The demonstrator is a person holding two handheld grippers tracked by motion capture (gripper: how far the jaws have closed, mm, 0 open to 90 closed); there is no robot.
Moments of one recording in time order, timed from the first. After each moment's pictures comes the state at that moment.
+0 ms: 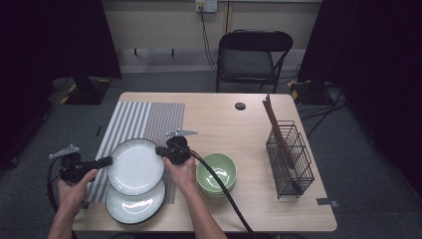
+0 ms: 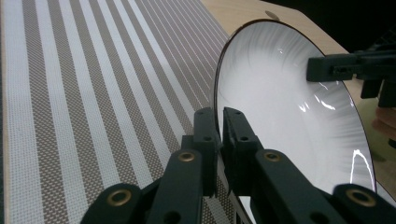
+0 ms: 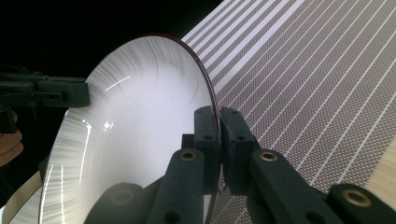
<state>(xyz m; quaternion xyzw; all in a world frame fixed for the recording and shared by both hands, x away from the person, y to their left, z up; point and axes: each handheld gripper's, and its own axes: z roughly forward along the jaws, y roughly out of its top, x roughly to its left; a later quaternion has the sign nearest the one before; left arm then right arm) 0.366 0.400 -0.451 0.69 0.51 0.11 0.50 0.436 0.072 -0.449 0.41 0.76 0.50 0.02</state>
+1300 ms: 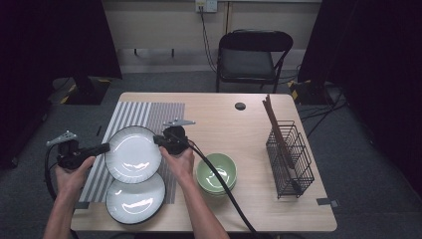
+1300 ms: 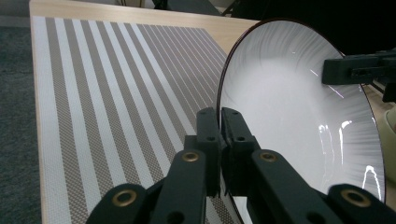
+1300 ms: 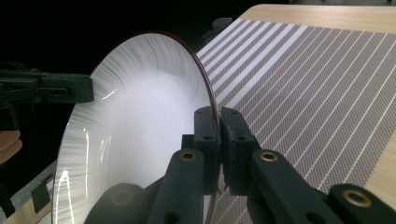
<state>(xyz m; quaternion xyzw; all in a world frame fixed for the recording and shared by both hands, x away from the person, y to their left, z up) 0.389 0.402 -0.420 0.69 0.50 0.15 0.50 0.448 0.078 -0.417 0.40 0.75 0.52 0.06</state>
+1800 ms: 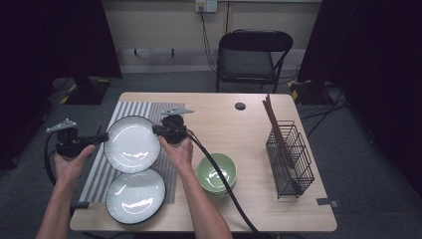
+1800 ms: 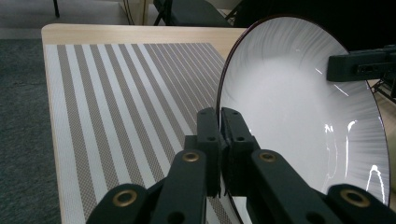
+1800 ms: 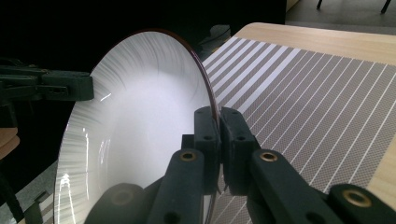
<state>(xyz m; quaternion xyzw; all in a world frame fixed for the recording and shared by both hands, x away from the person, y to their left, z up) 0.415 0.403 -0.399 0.70 0.49 0.16 0.49 0.471 0.082 -0.396 0.40 0.76 0.52 0.07</state>
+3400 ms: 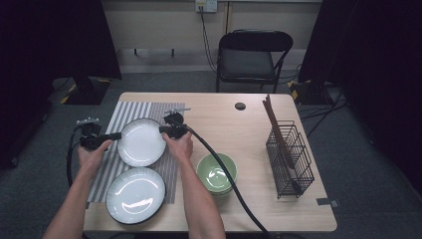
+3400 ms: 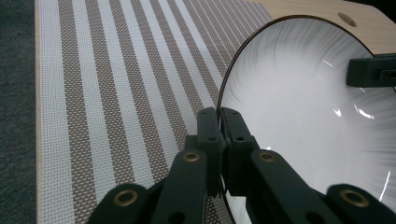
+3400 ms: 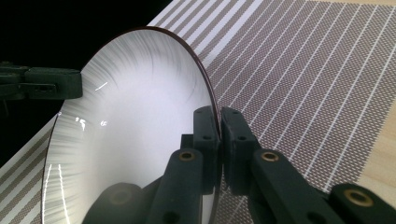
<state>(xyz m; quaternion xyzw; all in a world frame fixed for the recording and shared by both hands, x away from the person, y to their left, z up) 0.484 0.397 -0.466 0.70 0.55 0.12 0.44 0.533 0.094 -0.458 0.45 0.77 0.45 0.06</state>
